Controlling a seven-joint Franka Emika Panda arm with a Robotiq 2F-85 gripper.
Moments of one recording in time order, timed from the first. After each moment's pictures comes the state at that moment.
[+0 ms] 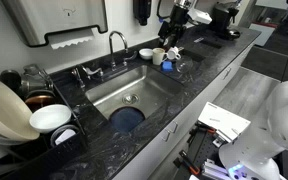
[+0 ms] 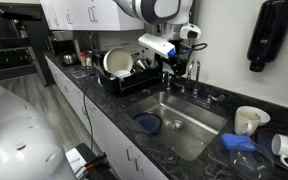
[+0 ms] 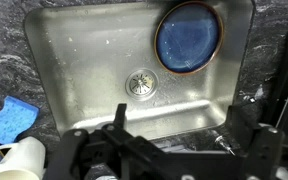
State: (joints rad) arm -0.03 -0.36 -0.23 -2.26 0.16 2.04 -0.12
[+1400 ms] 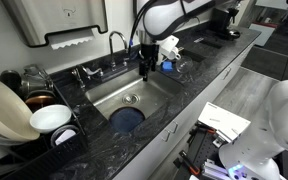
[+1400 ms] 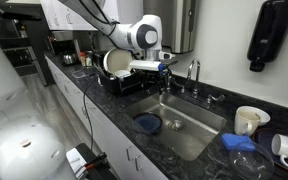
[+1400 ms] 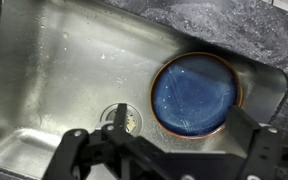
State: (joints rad) arm 0.04 -0.09 0.01 -2.25 -0.05 2.11 -0.14
